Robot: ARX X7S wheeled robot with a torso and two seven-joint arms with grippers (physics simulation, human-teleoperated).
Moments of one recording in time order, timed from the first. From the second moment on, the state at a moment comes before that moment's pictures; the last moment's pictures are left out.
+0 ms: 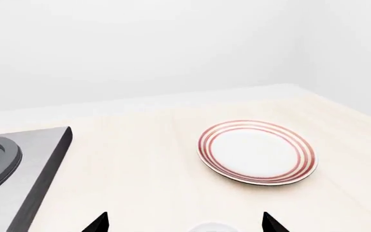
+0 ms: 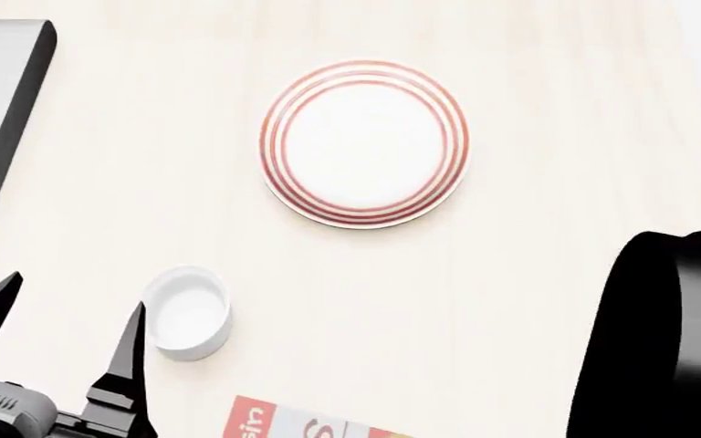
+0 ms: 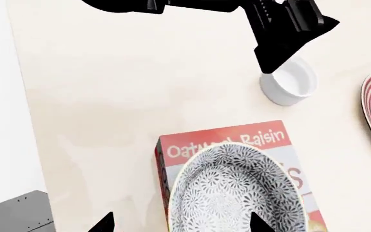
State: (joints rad) left arm -0.17 -0.44 0.28 0.48 -0.38 -0.29 -0.23; right arm 1.95 0.14 -3.07 -1.04 1.01 -0.42 1.43
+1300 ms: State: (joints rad) left arm -0.16 -0.46 0.29 0.48 -0.39 -0.27 -0.23; right arm 2.04 0.09 -2.95 -0.98 1.34 -0.23 1.13
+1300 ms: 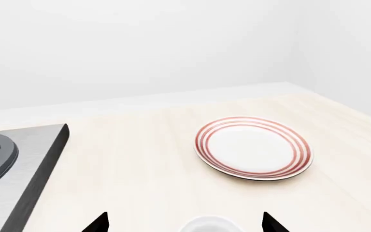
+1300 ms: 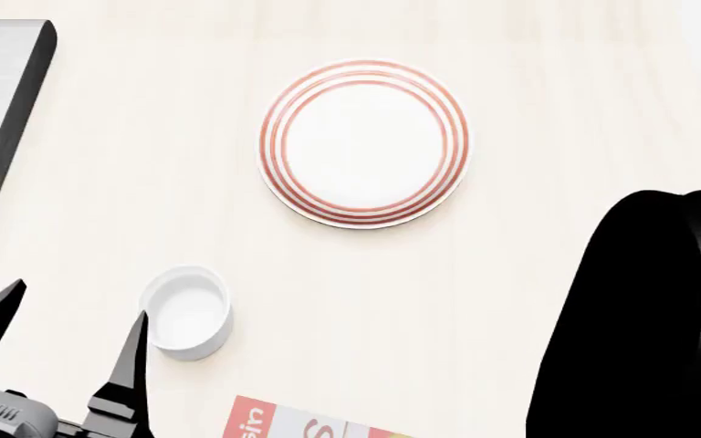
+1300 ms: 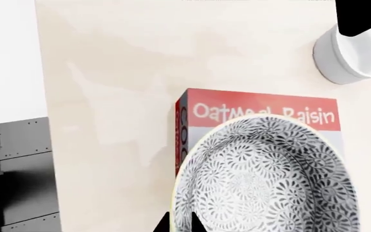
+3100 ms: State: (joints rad) left arm -0.15 -0.48 0.32 0.49 -0.39 -0.26 -0.24; right arm 2.27 0.52 -2.46 -0.58 1.27 0.54 0.91
